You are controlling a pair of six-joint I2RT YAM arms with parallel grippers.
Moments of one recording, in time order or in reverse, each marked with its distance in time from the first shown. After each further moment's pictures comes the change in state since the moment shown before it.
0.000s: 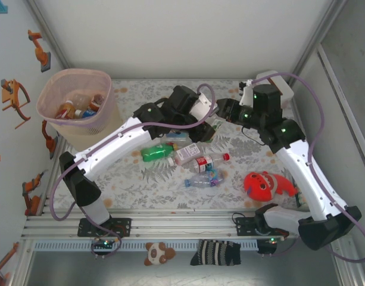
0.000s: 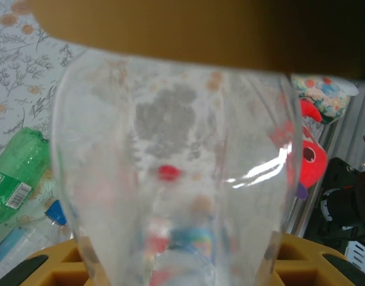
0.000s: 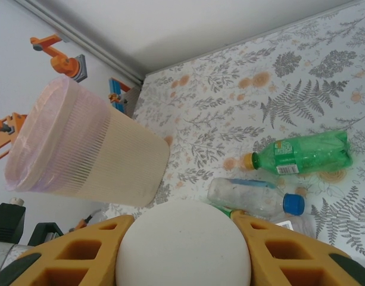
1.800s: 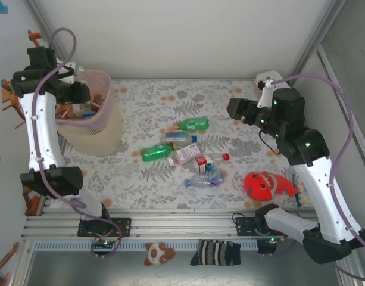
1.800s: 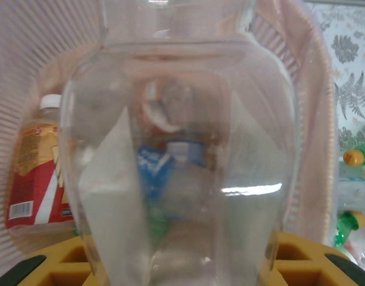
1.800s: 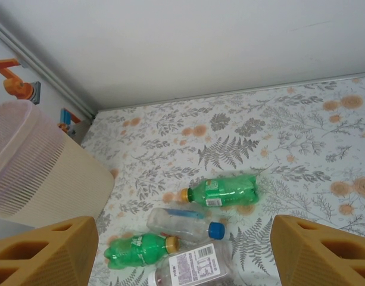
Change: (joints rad) left arm 1.084 -0.011 0.358 -0.629 -0.070 0.158; right arm -0.001 -0.120 0.111 -0.166 0.243 -0.204
